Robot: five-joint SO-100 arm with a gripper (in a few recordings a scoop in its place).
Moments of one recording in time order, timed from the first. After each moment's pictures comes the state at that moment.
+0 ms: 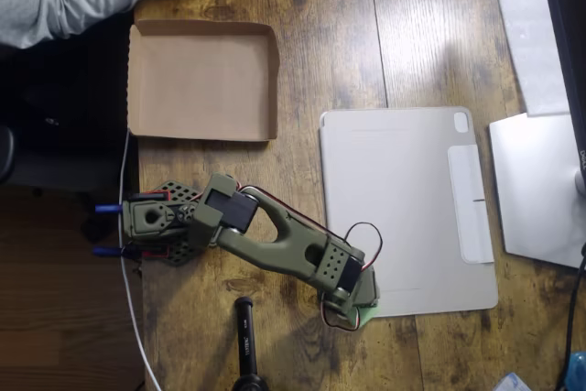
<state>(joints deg) 42.5 97.6 110.8 48.6 -26.0</state>
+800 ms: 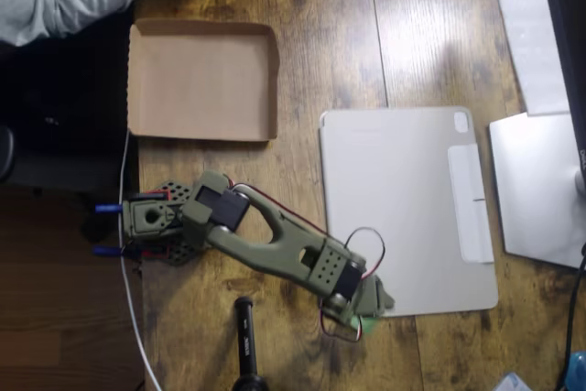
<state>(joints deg) 46.8 100.1 106.1 50.7 -26.5</state>
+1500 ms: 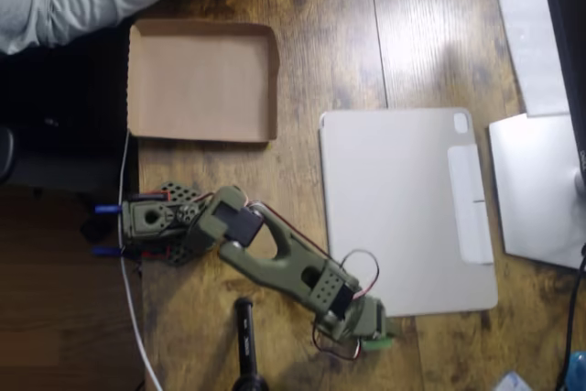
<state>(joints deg) 50.4 92.1 109.6 31.8 -27.4</state>
